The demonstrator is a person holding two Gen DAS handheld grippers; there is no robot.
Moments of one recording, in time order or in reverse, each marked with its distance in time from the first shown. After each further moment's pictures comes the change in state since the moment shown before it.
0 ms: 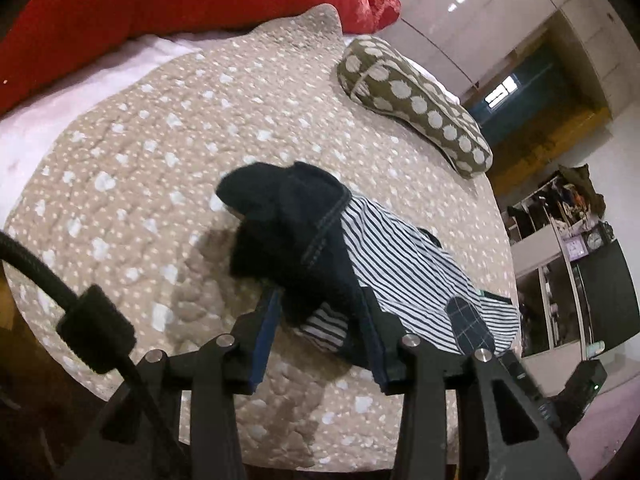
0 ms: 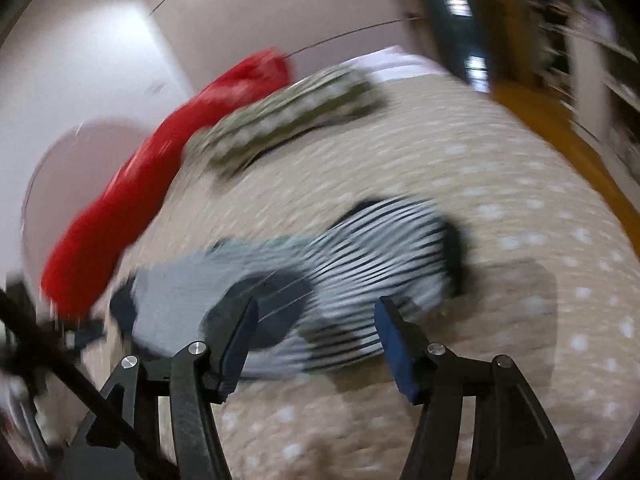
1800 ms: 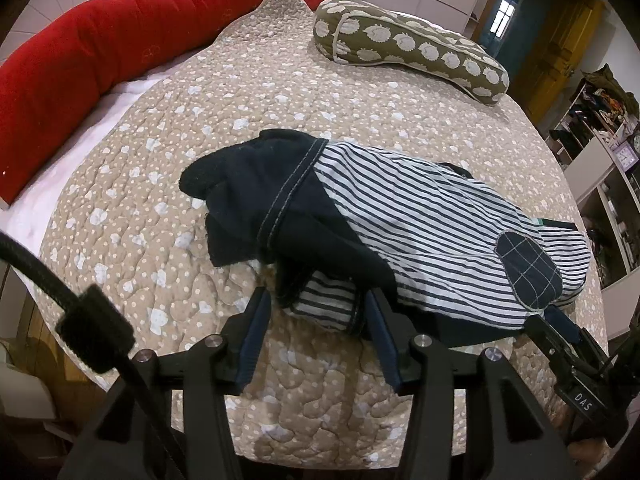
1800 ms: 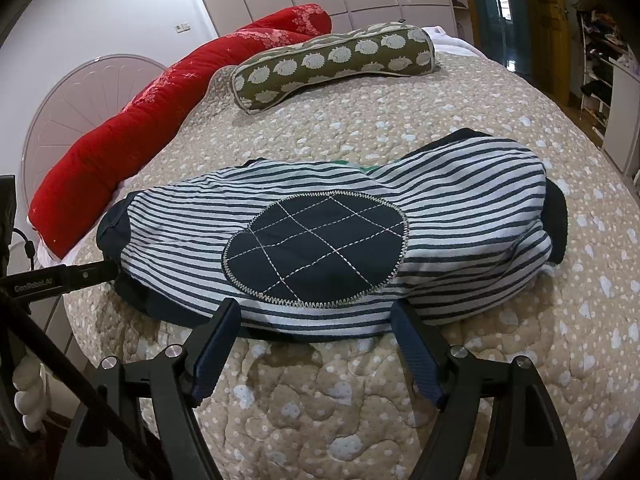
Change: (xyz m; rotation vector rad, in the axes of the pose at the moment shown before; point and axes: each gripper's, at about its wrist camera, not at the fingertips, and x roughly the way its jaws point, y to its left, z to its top) left arm 0.030 -0.044 -0.027 0.286 0.038 0.262; right arm 0.036 0.020 -0.024 -0.081 0.093 -0.024
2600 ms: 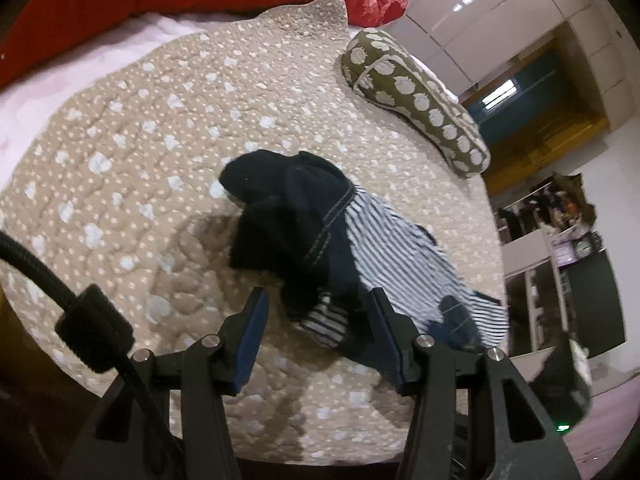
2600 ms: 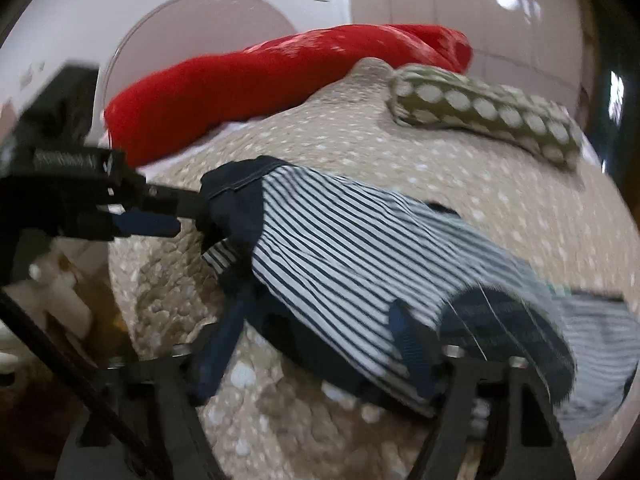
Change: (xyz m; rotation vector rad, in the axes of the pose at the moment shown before) left arm -0.012 0.067 0.010 -0.335 -0.008 -0.333; right arm 0.035 0.119 0.011 -0.501 0.021 0.139
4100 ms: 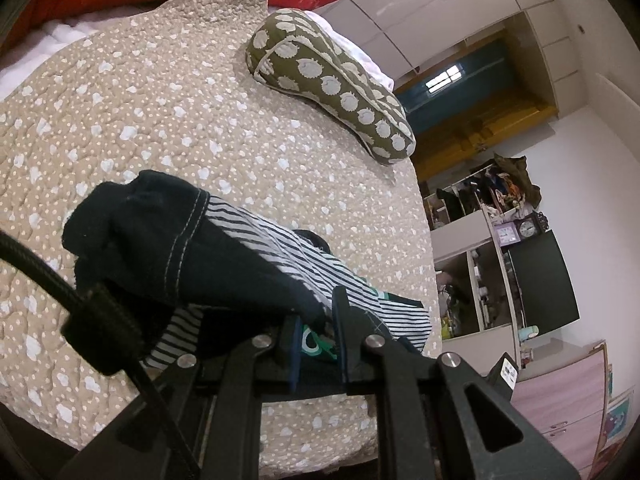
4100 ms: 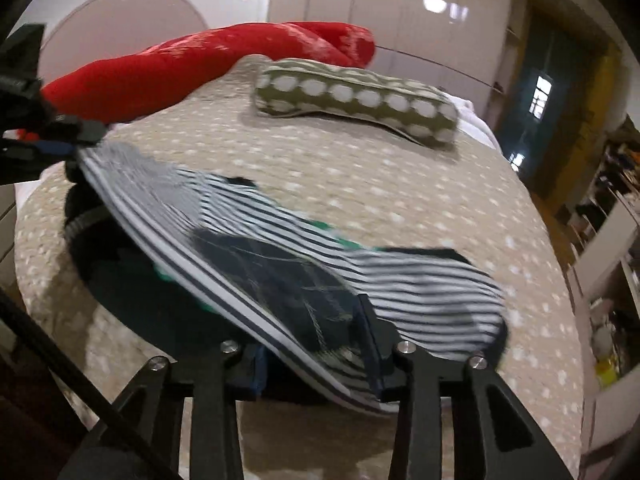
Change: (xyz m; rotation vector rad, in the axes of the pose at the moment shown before) left arm 0.024 -0.073 0.022 0.056 0.067 -0.214; right arm -0.059 -0.108 -0.046 0.145 0.004 -0.319
